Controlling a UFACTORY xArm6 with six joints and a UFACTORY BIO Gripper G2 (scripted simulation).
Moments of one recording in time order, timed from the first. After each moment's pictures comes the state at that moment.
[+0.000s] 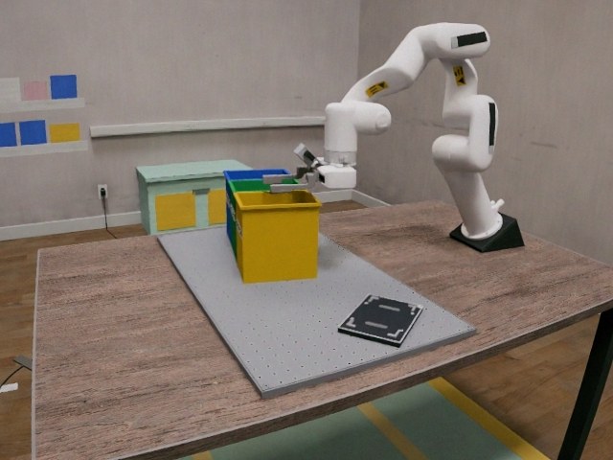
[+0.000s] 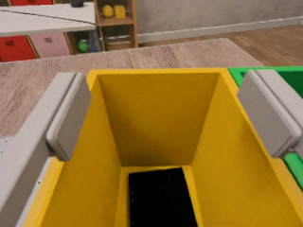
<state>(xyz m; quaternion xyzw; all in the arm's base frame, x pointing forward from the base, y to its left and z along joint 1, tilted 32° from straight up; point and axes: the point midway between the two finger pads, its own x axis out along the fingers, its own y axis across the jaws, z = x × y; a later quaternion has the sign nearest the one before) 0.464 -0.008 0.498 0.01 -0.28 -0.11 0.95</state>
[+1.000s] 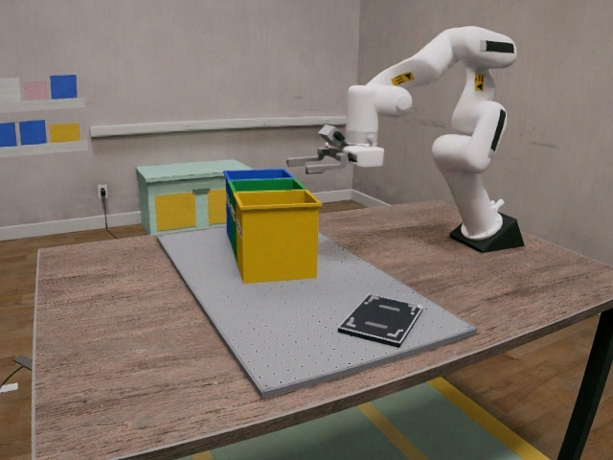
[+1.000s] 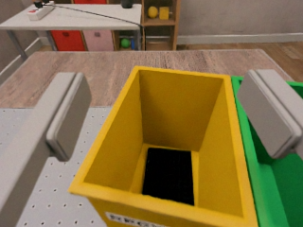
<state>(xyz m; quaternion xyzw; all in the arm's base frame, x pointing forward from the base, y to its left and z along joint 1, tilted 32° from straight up) 0.386 0.007 0.496 -0.02 -0.28 0.00 0.96</state>
